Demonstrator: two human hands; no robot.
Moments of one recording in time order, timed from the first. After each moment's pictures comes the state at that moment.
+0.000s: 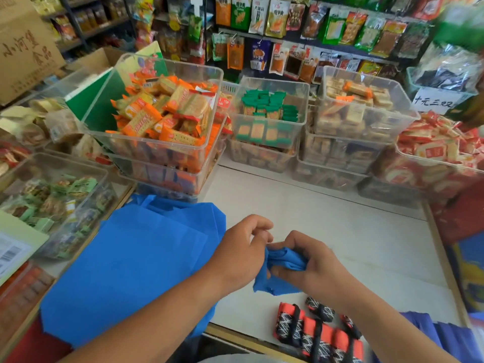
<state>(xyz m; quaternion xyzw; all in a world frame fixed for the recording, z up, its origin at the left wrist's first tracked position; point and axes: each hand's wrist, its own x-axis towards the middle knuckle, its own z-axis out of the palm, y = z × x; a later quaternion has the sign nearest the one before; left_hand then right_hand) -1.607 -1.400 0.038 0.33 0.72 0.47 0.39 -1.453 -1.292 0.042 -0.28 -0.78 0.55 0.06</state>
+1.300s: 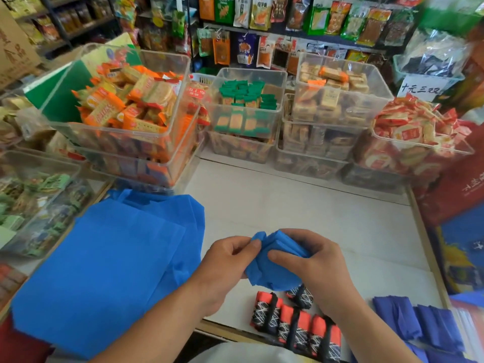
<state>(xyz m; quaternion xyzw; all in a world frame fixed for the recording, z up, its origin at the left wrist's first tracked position) -1.539 -1.385 -0.006 0.19 0.63 0.54 0.52 -1.388 -1.276 0.021 -0.41 -0.65 0.62 0.19</state>
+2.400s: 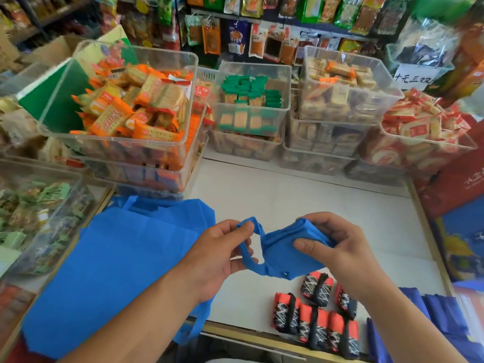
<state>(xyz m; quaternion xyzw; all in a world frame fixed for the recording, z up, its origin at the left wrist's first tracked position) -1.626 -1.399 0.025 0.06 0.53 0.59 0.60 -1.434 -1.275 0.057 -0.35 -0.64 0.64 0.23</state>
